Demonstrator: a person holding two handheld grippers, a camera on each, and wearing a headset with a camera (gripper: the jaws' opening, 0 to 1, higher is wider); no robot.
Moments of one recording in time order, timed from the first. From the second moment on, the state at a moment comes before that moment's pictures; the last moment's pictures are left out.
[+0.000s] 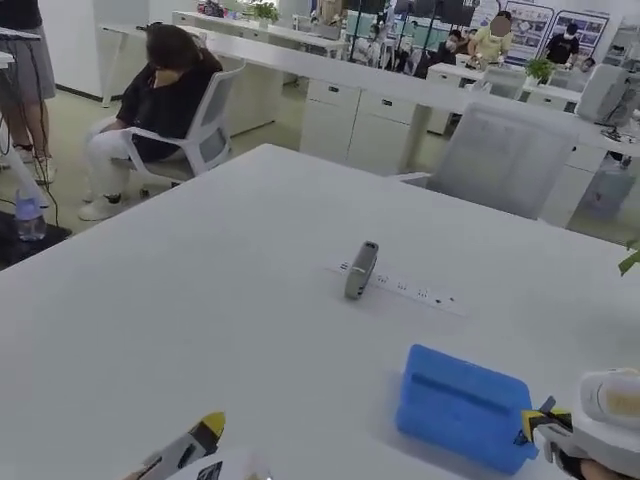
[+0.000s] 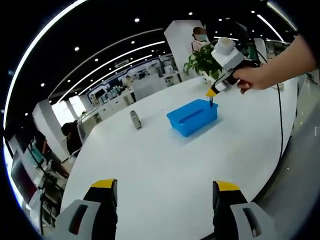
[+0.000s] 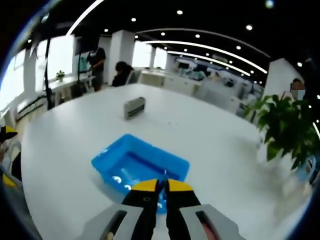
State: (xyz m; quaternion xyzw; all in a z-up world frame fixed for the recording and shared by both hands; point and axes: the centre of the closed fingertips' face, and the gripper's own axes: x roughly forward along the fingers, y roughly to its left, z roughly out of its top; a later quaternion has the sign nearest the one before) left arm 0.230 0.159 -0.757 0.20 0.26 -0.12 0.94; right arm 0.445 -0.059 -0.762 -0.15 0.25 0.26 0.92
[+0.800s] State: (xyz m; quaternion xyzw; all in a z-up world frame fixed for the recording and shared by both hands) left arm 0.271 0.057 -0.636 0.12 0.16 -0.41 0.89; right arm 0.326 -0.015 -0.690 -0.05 0.20 0.45 0.87
